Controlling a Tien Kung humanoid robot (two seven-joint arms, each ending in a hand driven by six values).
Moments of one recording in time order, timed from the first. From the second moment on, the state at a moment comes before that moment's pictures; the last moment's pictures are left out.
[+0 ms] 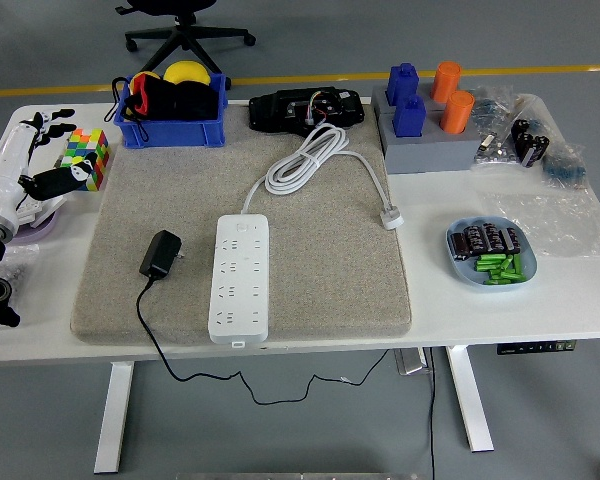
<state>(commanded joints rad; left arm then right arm) -0.24 0.25 -1.51 -1.35 1.76 0.09 0.11 -0.03 -0.23 1.35 0.23 -1.10 0.05 -0.09</state>
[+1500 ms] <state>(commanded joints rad) -0.22 0.25 -1.50 -1.37 1.74 0.07 0.10 -0.03 -0.23 1.37 0.23 -1.11 0.05 -0.09</state>
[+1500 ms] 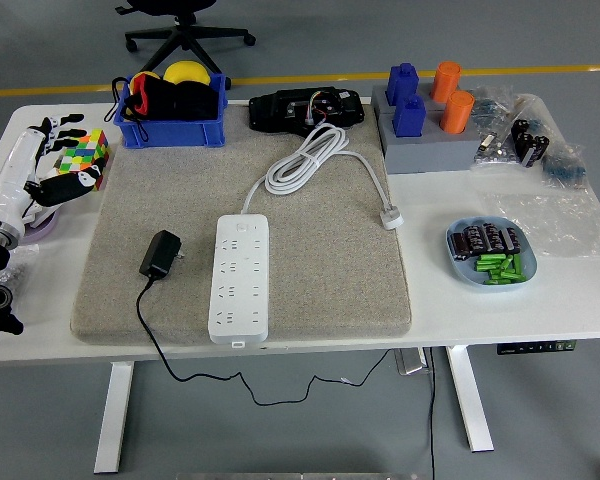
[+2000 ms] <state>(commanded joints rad) -0.22 0.25 -1.50 -1.37 1.73 0.07 0.10 -0.02 -0.23 1.37 0.23 -1.11 0.05 -0.09</state>
